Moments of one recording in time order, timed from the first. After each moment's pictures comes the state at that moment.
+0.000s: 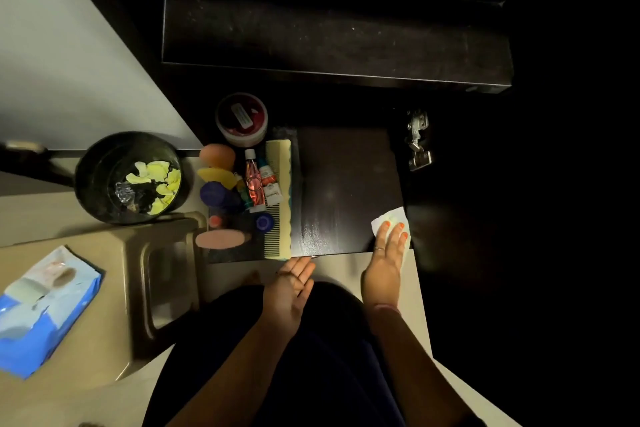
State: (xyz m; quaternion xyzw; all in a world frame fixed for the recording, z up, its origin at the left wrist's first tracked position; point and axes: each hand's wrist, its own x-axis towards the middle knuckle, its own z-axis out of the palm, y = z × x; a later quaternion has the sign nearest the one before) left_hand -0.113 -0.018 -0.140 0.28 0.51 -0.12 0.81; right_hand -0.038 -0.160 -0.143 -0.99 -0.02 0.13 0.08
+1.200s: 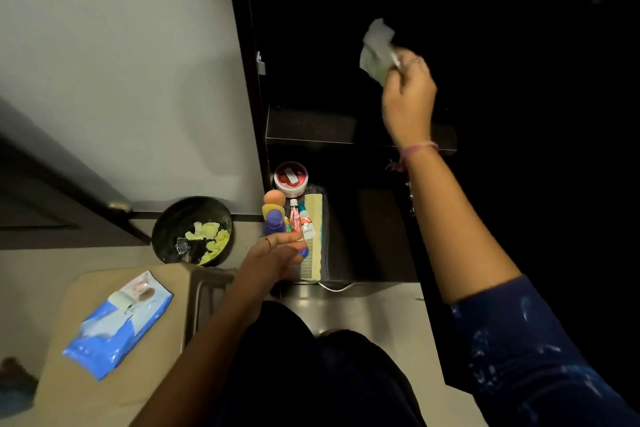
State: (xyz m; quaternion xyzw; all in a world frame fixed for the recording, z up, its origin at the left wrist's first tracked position) left_hand -0.137 0.077 0.081 0.55 0.37 -0.05 0.75; right_hand 0.104 -0.013 0.179 -0.84 -0.20 -0.17 0.48
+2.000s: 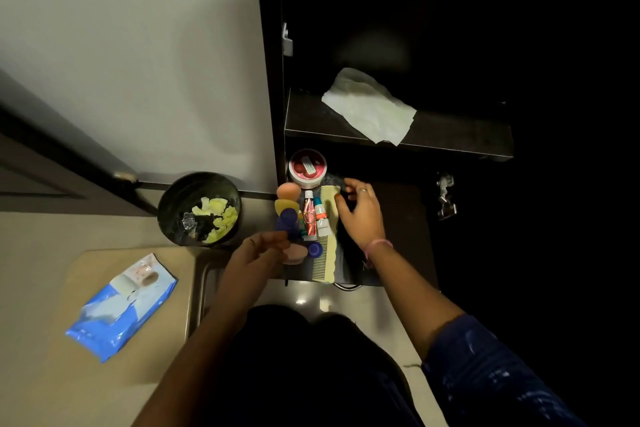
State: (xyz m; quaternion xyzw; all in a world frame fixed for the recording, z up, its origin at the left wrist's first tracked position) left_hand -0.132 0.117 0.041 0.56 0.40 -0.01 0.73; right_hand 0.043 -0.005 -0.037 -0.89 -0.14 0.16 0.40
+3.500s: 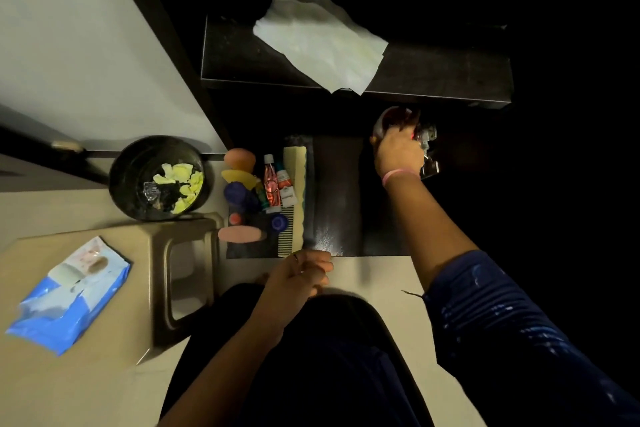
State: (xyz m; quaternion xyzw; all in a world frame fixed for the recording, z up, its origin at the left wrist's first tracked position) left_hand -0.105 0.017 -0.021 0.53 0.39 -0.19 0.73; right_hand 0.153 -0.067 -0.061 -0.99 -0.05 0.13 0.00
